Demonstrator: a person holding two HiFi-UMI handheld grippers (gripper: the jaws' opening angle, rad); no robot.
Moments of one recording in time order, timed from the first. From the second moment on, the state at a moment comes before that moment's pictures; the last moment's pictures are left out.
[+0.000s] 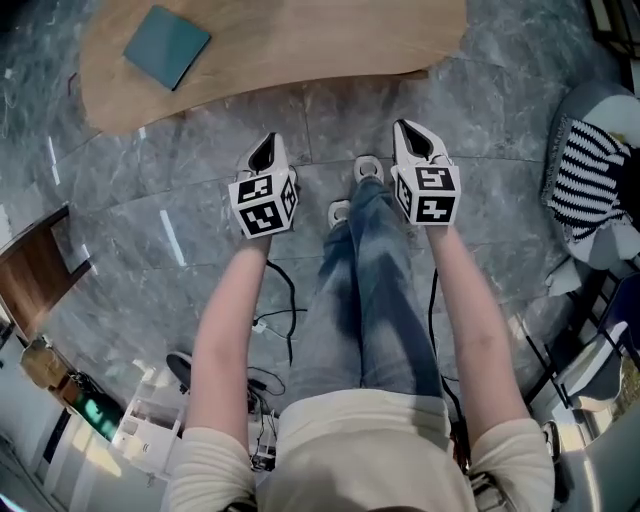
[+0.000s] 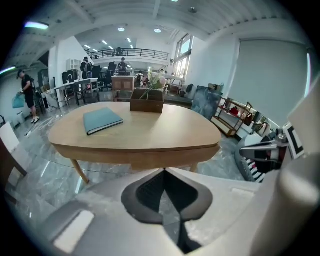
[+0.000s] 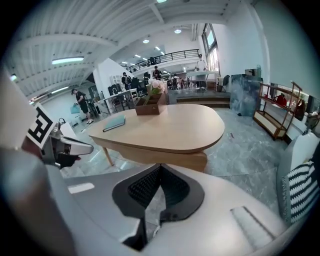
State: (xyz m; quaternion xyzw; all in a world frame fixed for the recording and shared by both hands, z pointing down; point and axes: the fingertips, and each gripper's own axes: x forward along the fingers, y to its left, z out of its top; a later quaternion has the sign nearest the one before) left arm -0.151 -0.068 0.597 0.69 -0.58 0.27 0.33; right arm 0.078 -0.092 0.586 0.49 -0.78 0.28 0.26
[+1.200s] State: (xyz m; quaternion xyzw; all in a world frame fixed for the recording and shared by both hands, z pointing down) left arm -0.077 0.065 0.333 0.72 -0.55 0.14 0.39; right arm 0.035 0.062 0.310 0.43 -0.85 0.24 0.19
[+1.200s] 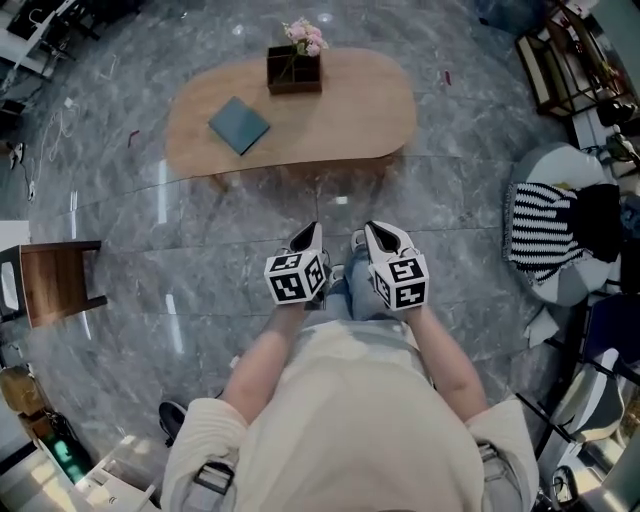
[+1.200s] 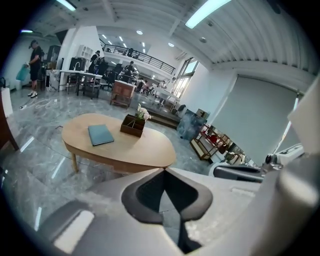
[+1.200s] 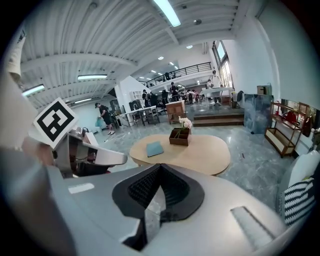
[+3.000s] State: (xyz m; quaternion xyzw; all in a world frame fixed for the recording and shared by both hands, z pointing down) left arm -0.077 0.072 0.226 0.79 -0.51 0.09 0.32; right arm 0.012 0.067 0.209 0.41 -0.88 0.19 0.12
